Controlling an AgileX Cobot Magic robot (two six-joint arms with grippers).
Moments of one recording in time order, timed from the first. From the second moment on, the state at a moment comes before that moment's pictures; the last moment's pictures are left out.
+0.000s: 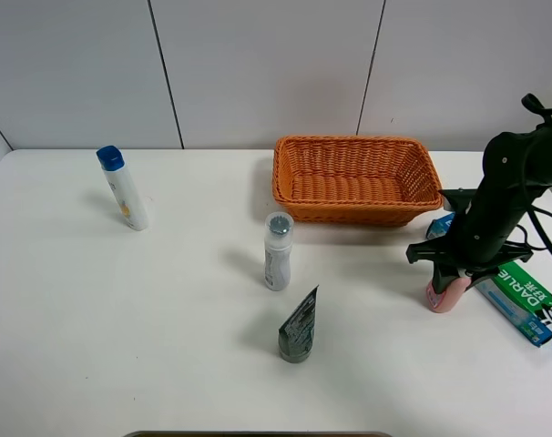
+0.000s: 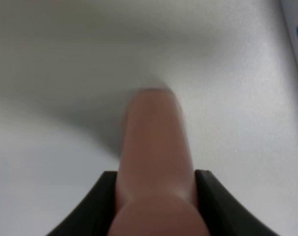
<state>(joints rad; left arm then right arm) 0.05 0.00 -0.51 0.02 1.05 0.01 0.09 1.80 -0.92 0.03 0.78 0.03</state>
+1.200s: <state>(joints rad) 0.05 0.00 -0.51 0.02 1.05 0.01 0.09 1.48 -0.91 0.00 0.47 0.03</state>
